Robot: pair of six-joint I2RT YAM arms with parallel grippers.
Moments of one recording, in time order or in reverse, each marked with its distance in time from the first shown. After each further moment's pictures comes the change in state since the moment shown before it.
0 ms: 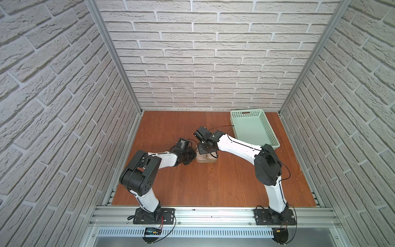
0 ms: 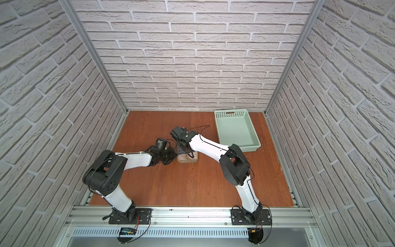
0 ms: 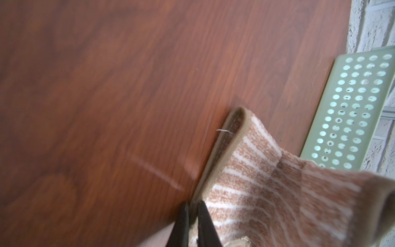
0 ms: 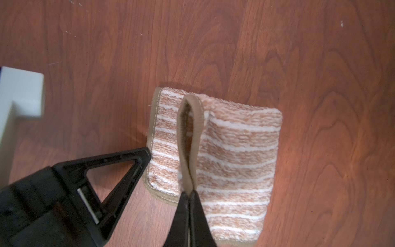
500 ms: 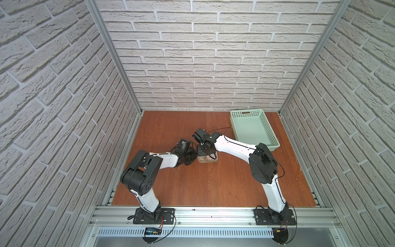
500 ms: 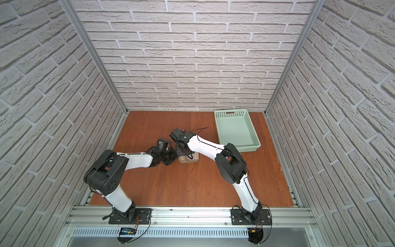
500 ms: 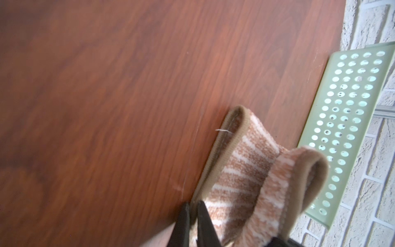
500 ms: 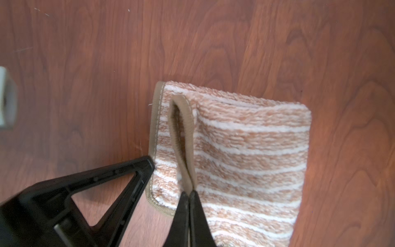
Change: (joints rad) left arm -0.015 0.014 -0.012 0.053 0.004 -0.029; right arm 0.000 0.051 0.006 0.010 -0.026 0.012
